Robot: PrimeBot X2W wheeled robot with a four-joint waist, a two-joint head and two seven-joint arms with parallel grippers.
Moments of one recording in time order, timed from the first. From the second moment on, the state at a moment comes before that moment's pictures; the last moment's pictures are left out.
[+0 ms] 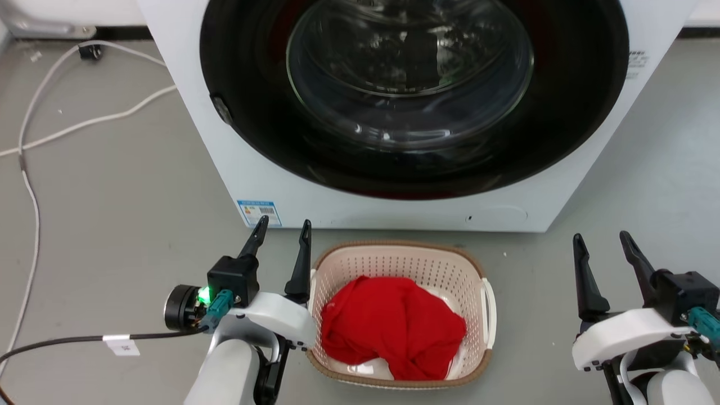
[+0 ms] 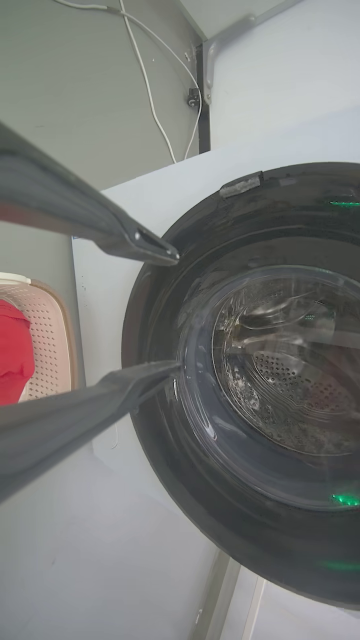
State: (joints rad) left arm -0.28 0.05 -0.22 0.37 -0.18 -0.02 -0.26; right arm -0.07 -0.05 -0.08 0.07 0.05 0.13 -0.08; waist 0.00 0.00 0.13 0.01
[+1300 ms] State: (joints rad) left arm -0.81 0.21 -0.26 1.00 -0.48 -0.13 -0.07; right arm -0.77 -0.05 0.30 1.01 0.35 0.13 -0.16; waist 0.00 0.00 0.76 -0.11
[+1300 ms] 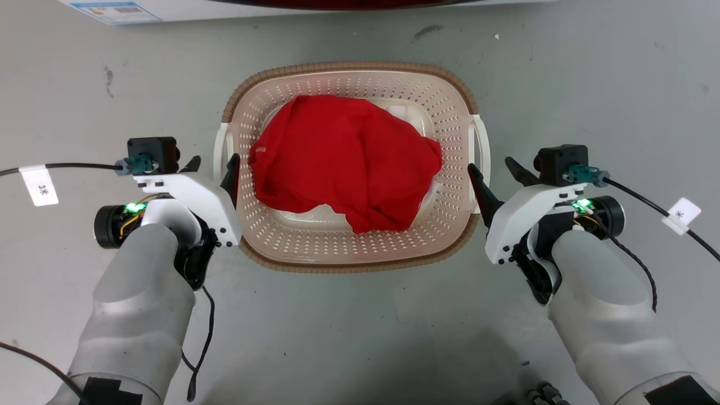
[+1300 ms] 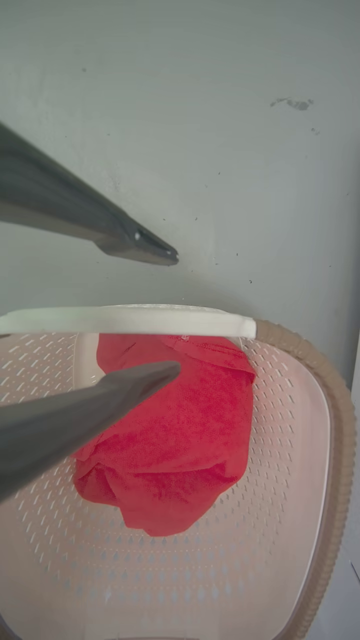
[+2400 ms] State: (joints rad) left arm -0.96 0.24 -0.48 1.11 -0.74 -0.12 0.09; right arm -0.96 -0.07 0.72 1.15 0.78 0.12 -0.01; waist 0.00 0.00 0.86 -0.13
